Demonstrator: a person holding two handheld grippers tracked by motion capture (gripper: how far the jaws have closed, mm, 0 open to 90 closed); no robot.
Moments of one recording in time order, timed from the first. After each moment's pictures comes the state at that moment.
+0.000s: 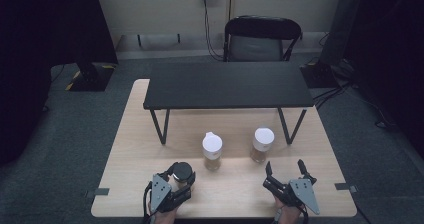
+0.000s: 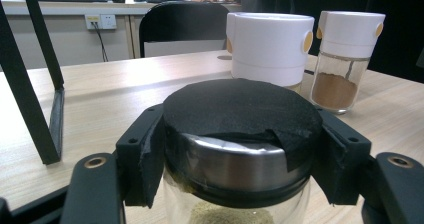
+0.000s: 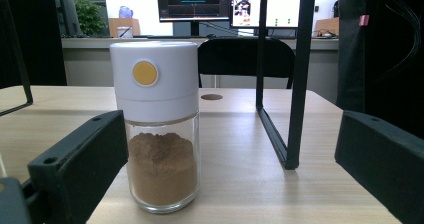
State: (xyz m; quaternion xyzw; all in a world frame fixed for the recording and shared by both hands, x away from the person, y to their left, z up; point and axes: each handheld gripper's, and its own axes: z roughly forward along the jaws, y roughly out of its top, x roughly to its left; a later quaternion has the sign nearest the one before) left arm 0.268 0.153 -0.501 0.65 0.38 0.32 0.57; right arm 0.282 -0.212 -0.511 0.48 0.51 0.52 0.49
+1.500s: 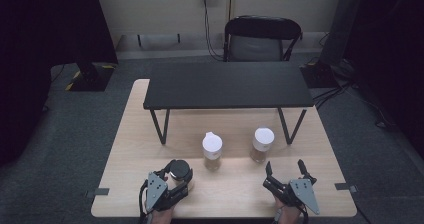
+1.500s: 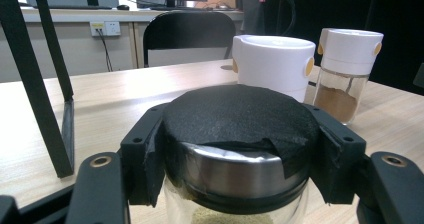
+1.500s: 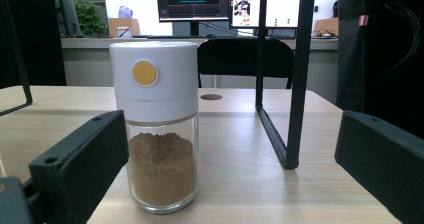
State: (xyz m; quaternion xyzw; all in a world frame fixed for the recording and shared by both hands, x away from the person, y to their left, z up) left arm 0.268 0.159 -0.485 0.64 0.38 0.33 0.58; right arm 0.282 -0.212 -0.511 0.48 0.51 0.52 0.49
